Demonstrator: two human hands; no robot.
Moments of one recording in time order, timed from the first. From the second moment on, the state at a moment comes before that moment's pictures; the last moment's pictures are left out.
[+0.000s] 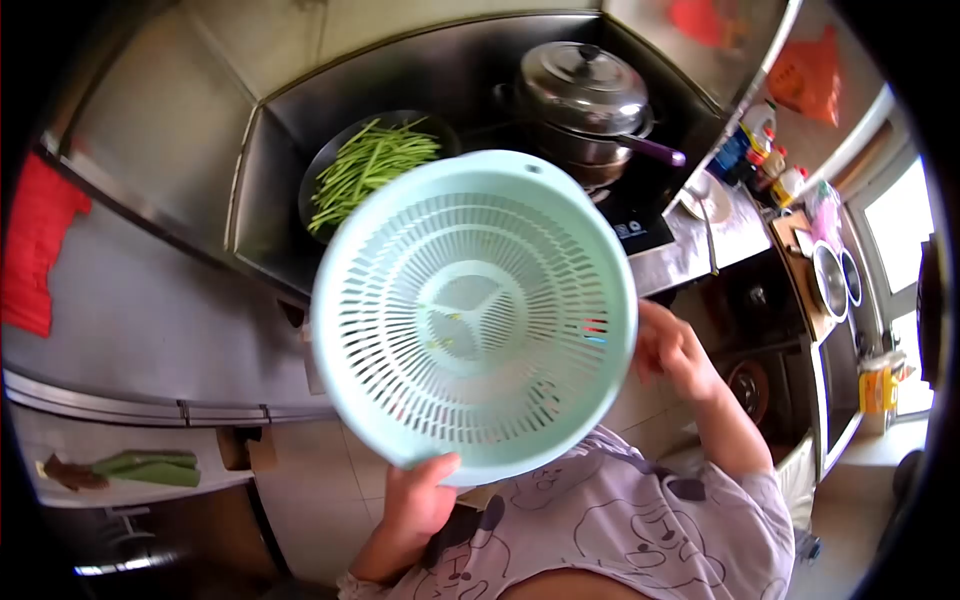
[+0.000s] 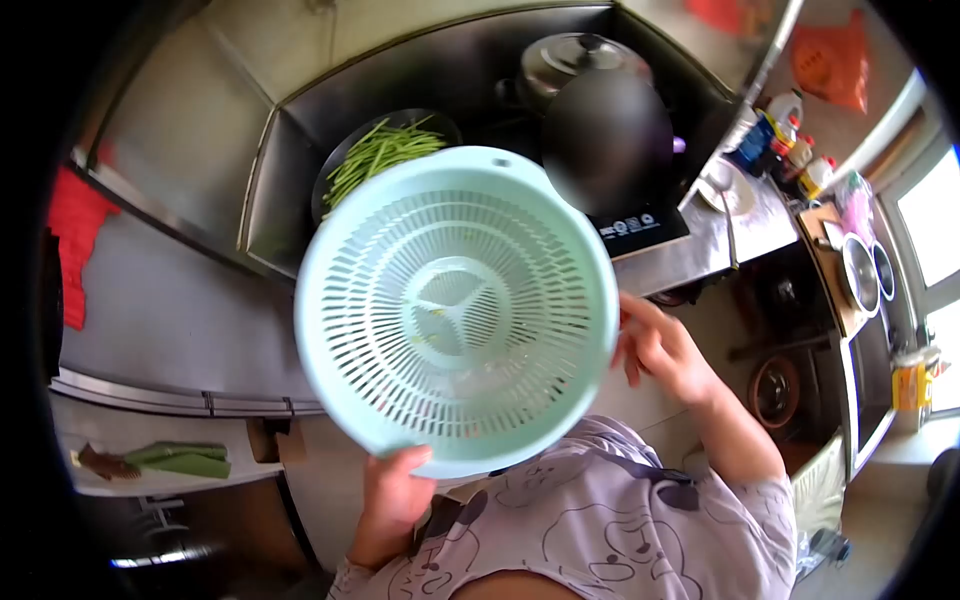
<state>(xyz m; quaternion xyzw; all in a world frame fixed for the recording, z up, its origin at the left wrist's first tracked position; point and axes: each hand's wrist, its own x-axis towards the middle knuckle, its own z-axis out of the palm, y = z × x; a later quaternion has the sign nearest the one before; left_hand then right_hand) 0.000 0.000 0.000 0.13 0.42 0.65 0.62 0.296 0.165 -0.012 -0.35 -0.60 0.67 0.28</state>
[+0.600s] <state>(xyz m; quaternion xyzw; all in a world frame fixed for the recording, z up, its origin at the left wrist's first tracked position) 0.391 0.188 -0.084 0.26 0.29 0.18 0.90 0.771 0.054 -0.119 -0.68 0.04 0.53 0.51</state>
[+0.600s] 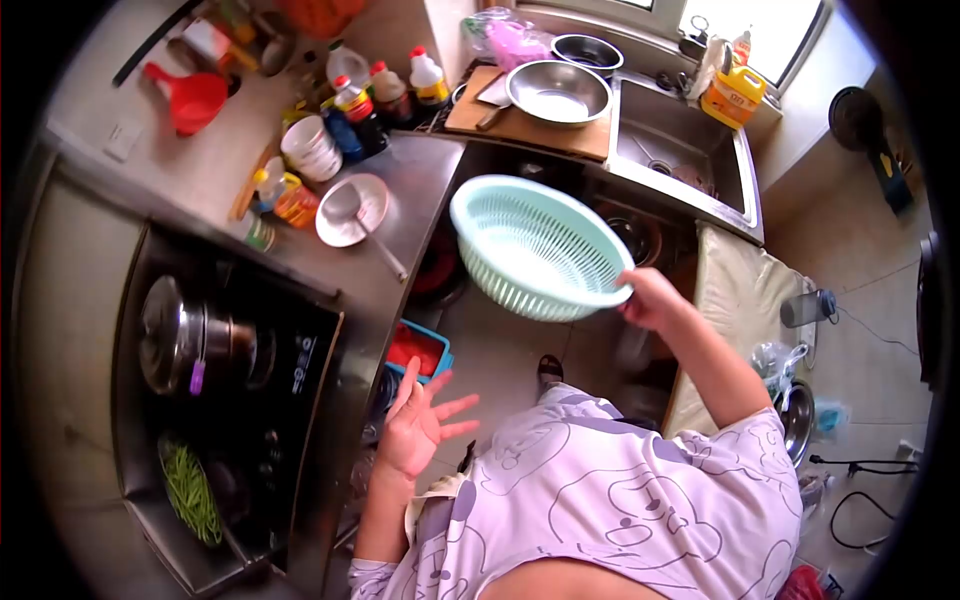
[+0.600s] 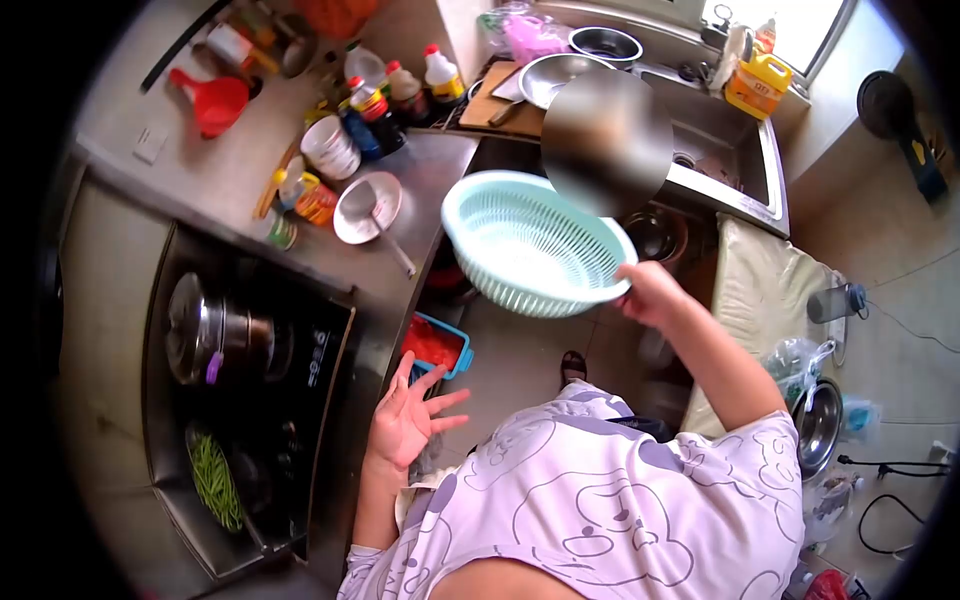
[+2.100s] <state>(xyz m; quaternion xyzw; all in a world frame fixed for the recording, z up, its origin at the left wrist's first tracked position) 0.423 0.152 -0.330 0.35 0.76 0.05 0.54 0.941 0.658 -0.245 -0.81 -0.29 0.03 0.51</state>
